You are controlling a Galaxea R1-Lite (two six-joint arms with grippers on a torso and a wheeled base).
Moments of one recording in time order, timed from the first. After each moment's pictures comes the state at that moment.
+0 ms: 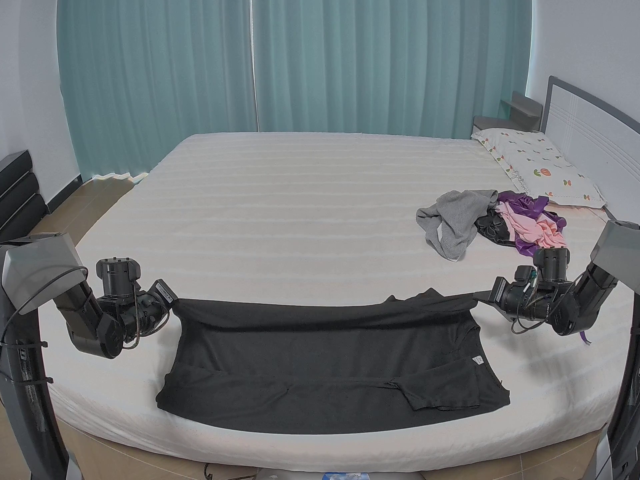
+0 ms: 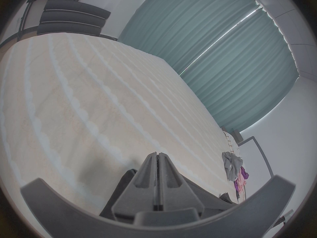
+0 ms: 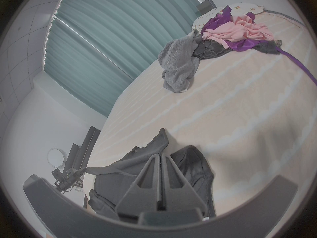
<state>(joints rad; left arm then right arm) 0.04 2.28 -0.77 -0.99 -0.12 -0.79 -0.03 2.28 -0.85 -0.85 0.46 0.55</state>
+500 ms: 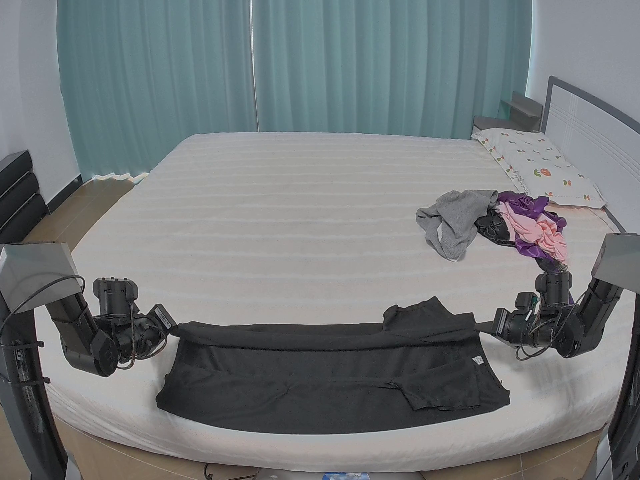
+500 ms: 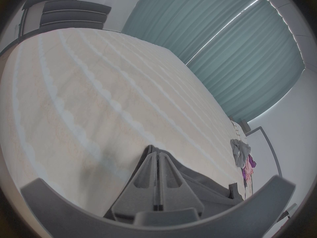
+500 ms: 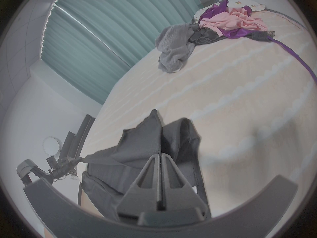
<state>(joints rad) 0.04 2.25 -0.61 -1.00 -0.13 -0.74 -0.04 2.27 -0.65 -0.91 0.47 0.44</state>
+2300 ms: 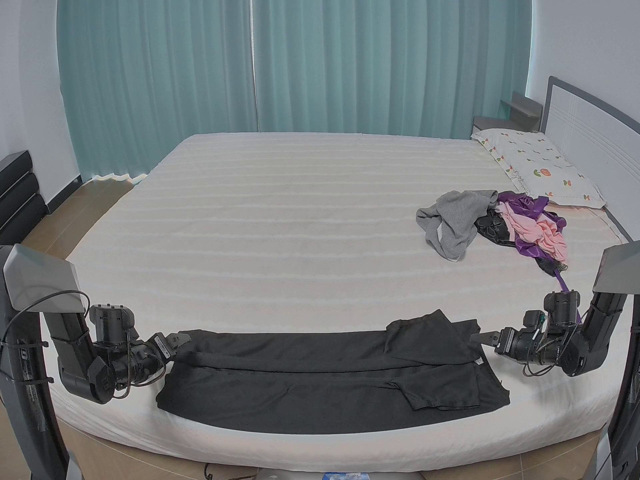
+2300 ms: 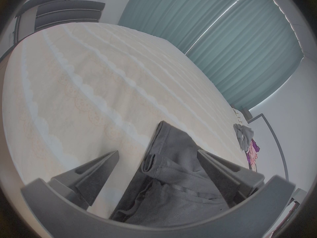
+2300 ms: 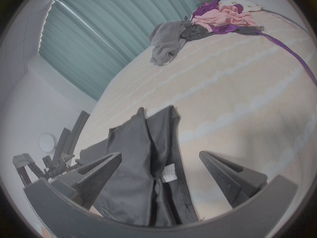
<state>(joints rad) 0.04 2.29 -0.41 -1.19 -0.17 -0.66 -0.08 2.30 -0.49 -1.07 0.46 0.38</state>
